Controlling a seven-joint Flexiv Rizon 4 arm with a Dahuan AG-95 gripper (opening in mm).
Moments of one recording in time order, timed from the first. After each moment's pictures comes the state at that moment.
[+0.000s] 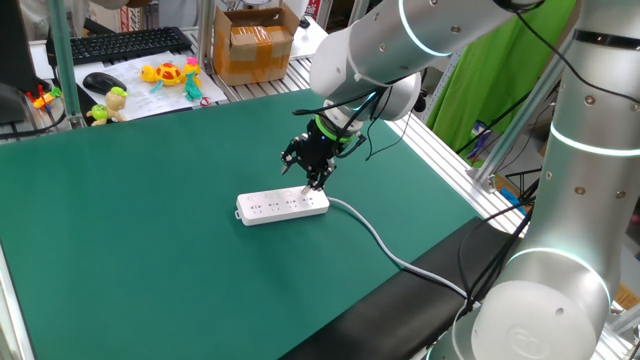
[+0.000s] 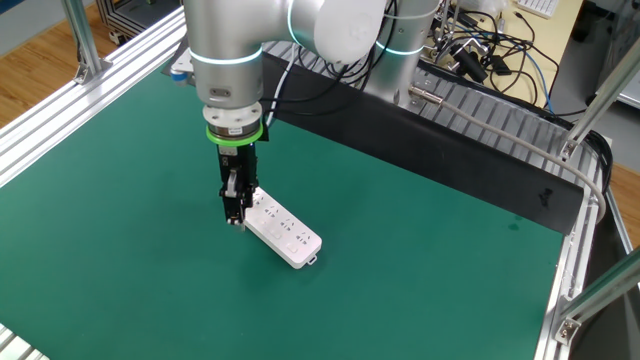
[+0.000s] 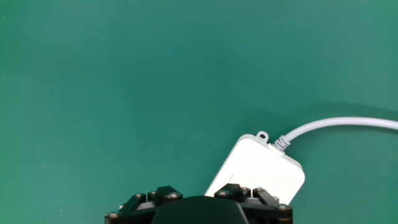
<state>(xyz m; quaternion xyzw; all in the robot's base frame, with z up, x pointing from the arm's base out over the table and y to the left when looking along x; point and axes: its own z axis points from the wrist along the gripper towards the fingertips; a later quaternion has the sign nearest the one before) 0.544 -0.056 0.034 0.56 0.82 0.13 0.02</state>
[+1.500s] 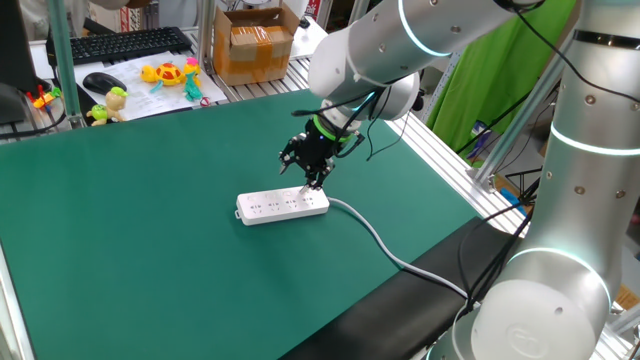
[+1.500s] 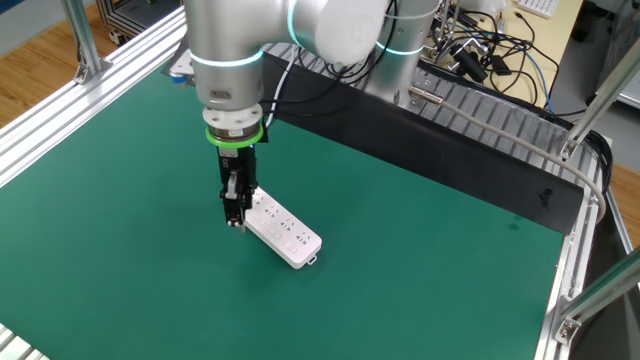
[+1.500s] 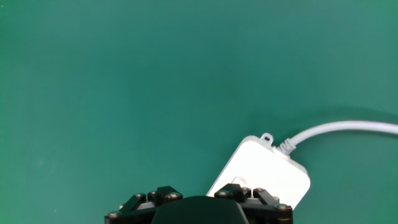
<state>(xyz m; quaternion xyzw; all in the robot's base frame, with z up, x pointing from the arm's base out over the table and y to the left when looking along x) 0.547 -0.057 0.034 0.55 0.82 0.14 0.02</state>
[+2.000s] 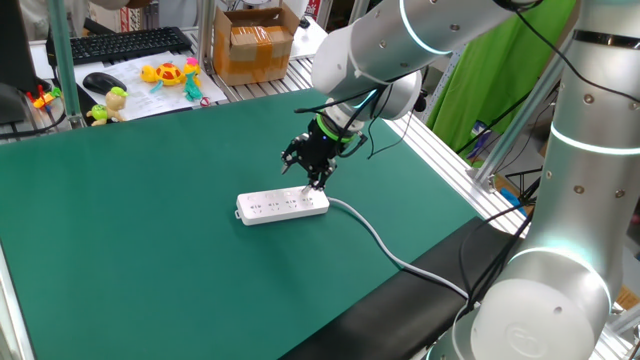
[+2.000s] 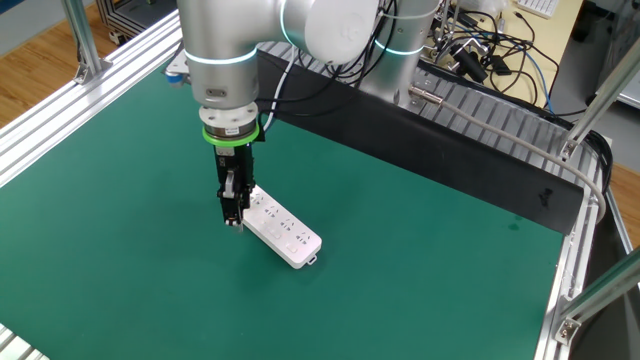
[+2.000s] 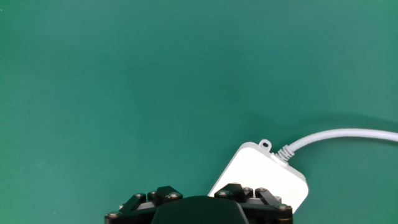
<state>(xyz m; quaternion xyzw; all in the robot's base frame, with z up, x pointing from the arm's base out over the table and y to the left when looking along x) 0.548 -0.058 0.033 0.55 0.82 0.14 0.02</state>
